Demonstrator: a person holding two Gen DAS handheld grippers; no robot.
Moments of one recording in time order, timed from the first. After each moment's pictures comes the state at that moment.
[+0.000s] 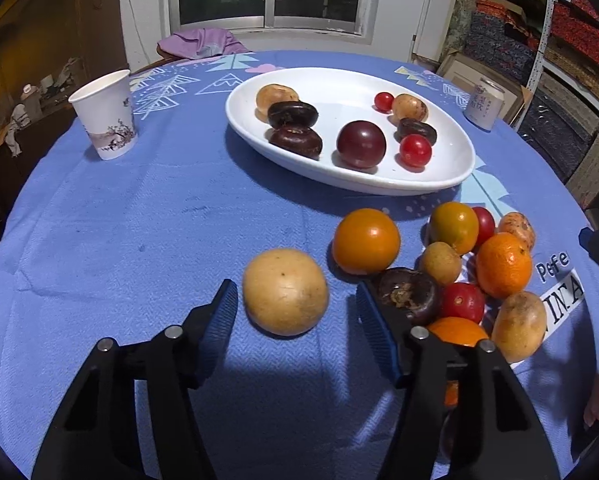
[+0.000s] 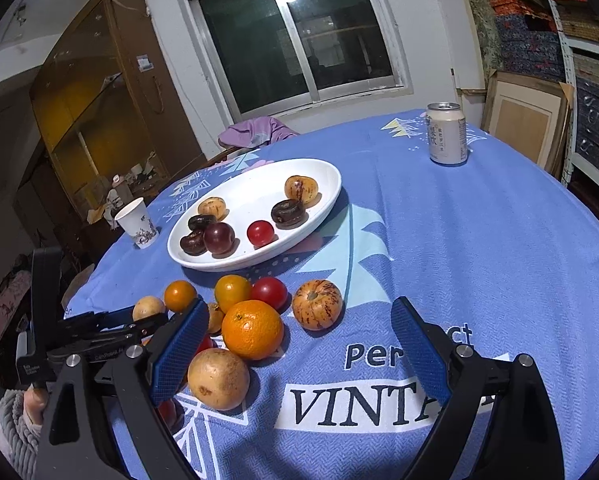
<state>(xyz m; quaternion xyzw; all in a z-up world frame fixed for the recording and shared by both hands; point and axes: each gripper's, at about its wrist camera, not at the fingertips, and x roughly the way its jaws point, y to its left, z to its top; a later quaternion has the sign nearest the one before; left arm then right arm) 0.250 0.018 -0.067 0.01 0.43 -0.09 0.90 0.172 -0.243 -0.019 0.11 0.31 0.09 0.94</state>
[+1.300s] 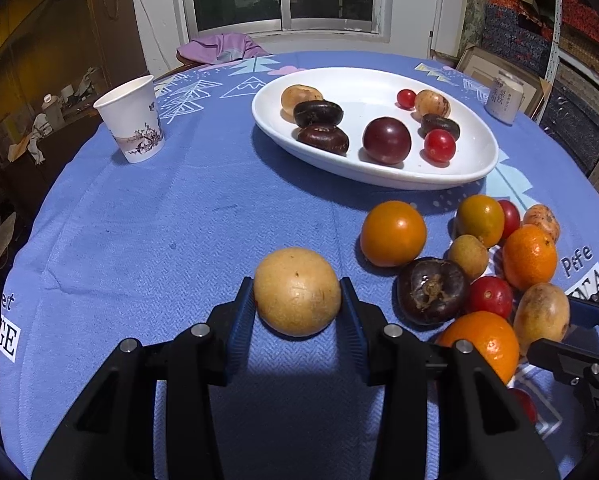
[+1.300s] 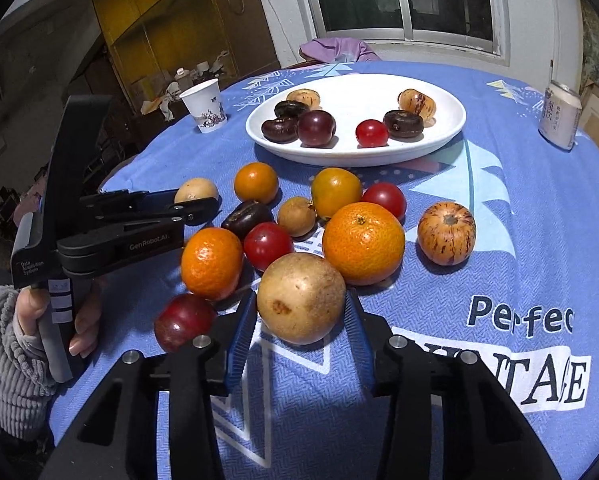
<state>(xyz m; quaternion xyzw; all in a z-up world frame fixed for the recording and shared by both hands) 0.241 0.021 -0.066 0.03 0.42 -0.04 0.91 0.177 -0.179 -0.050 0.01 0.42 0.23 0.88</state>
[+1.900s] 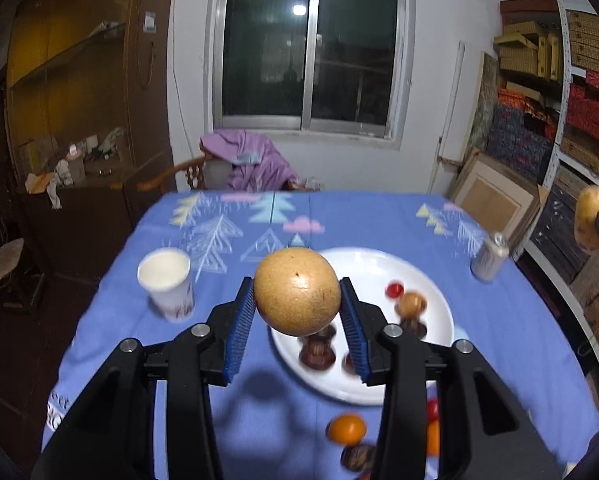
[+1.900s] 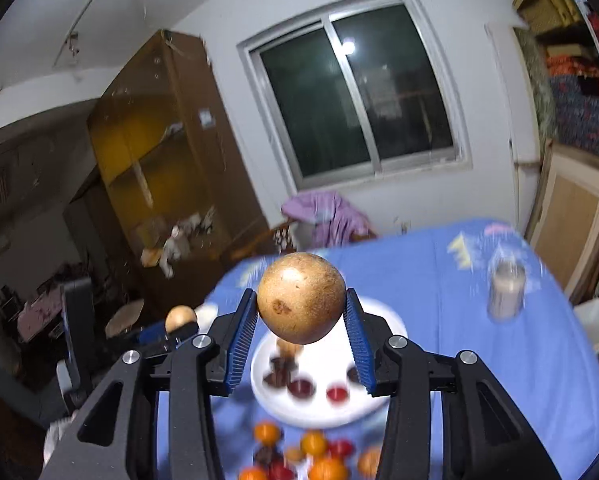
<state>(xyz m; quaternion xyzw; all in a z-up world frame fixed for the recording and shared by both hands) 0.286 0.024 0.106 -0.02 0.27 -0.02 0.96 0.237 -0.233 0.161 0.12 0.21 0.18 0.95</state>
